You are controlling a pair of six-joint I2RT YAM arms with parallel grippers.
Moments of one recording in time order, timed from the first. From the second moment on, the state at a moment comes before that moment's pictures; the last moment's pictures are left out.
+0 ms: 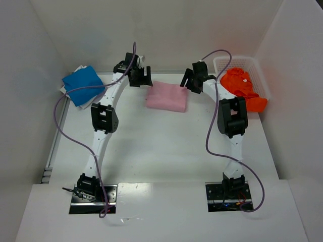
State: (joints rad) left arm -0.23 2.70 2.76 -0.91 0.23 -0.26; right arm 0.22 2.24 1.85 -0.36 0.01 0.56
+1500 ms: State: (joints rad) left arm -0.25 2.26 1.75 -0.33 0.45 -0.34; right arm 0.23 2.03 1.45 -0.24 -0.09 0.60
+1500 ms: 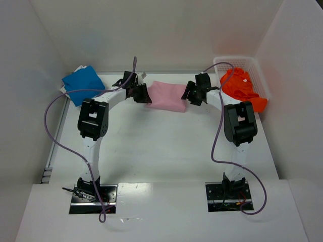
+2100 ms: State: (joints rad) left arm -0.25 2.21 1.62 -0.30 0.47 -0.34; right arm 0.23 2.05 1.45 -0.23 -0.10 0.61
